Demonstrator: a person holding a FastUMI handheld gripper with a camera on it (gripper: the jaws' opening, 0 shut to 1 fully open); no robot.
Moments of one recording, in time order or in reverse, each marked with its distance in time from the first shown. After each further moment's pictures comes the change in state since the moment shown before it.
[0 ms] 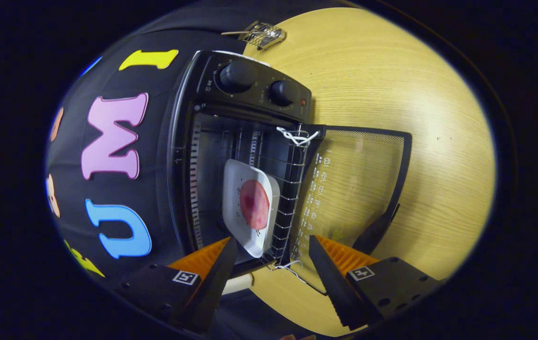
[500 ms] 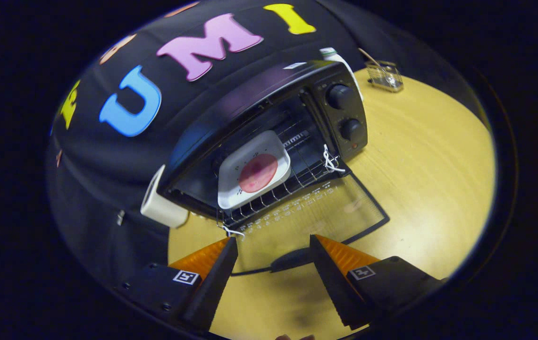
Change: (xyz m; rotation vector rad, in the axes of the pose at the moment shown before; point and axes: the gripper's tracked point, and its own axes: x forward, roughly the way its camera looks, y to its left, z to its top) arm -0.045 -0.047 0.002 -0.908 0.014 -0.023
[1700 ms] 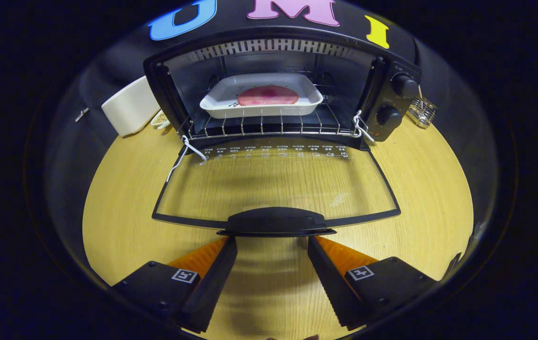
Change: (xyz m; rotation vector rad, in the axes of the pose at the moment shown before) arm 0.043 -0.031 -0.077 -0.393 0.172 -0.224
